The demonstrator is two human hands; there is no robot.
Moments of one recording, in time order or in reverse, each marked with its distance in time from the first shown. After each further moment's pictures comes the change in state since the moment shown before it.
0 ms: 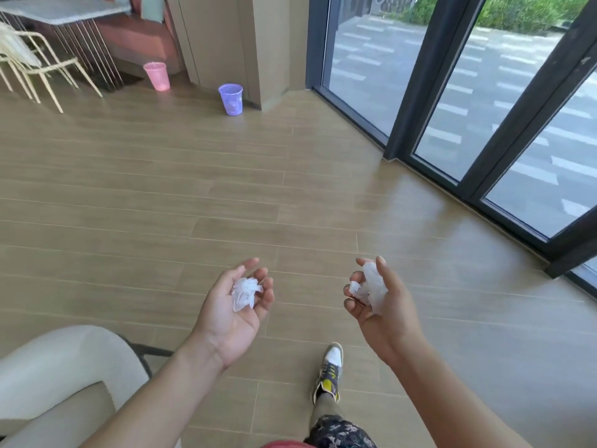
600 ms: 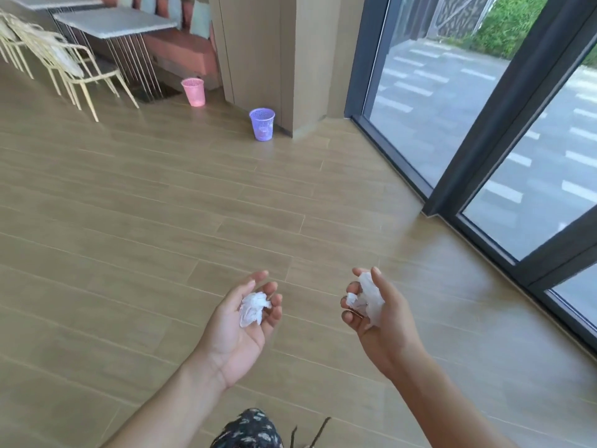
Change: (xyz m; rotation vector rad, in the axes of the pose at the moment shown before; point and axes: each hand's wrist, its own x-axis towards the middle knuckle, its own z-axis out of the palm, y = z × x) left_hand 0.336 0.124 0.207 -0.066 0.019 0.095; right_hand 0.404 -0.169 0.122 -0.141 -0.152 0.077
